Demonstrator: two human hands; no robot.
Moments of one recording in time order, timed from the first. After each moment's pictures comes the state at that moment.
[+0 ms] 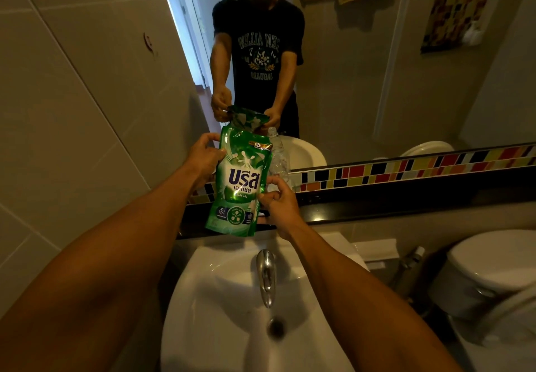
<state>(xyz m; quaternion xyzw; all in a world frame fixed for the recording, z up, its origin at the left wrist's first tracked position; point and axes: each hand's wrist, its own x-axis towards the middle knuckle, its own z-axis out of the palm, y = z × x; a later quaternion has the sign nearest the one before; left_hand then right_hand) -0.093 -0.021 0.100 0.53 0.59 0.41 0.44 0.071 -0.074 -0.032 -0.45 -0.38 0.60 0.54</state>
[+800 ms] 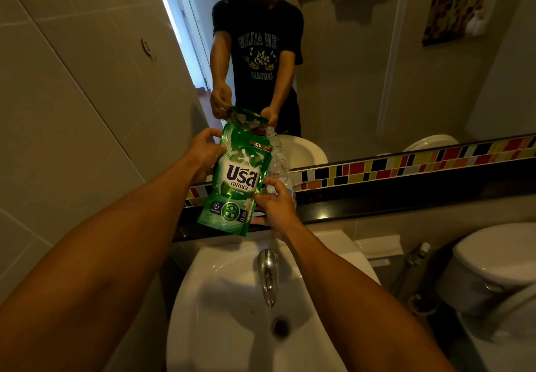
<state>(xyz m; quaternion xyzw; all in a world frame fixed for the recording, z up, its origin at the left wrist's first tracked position) -0.077 -0.016 0.120 0.55 0.63 0.37 0.41 0.065 -0.082 -0.024 -0.42 -0.32 0.64 0.55</state>
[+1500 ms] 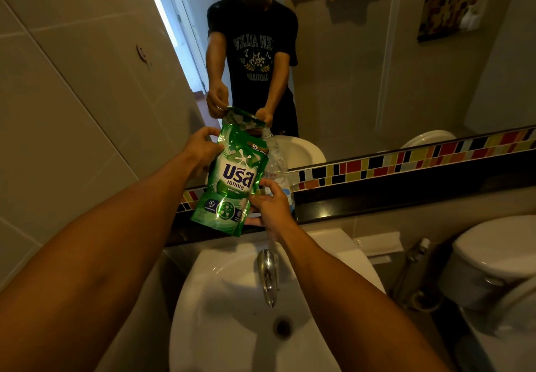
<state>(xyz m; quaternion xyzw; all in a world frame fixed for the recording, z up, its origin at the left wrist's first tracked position) -0.077 -0.006 0.128 0.59 0.64 0.33 0.37 0.061 -0.088 -0.017 -0.40 -0.29 0.66 0.56</state>
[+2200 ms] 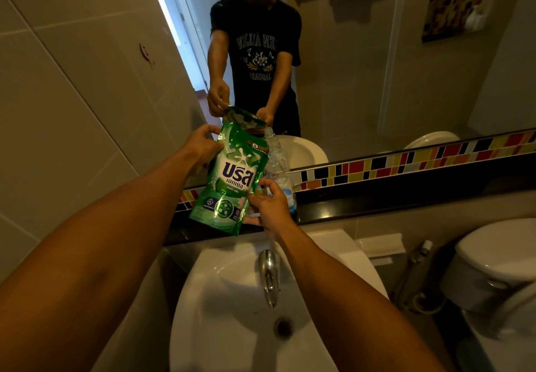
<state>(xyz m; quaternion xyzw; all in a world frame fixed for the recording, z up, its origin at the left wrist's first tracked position) -0.083 0.003 0.131 0.58 0.65 0.32 0.37 0.056 -0.086 -0.016 -0.39 -0.28 0.67 0.57</state>
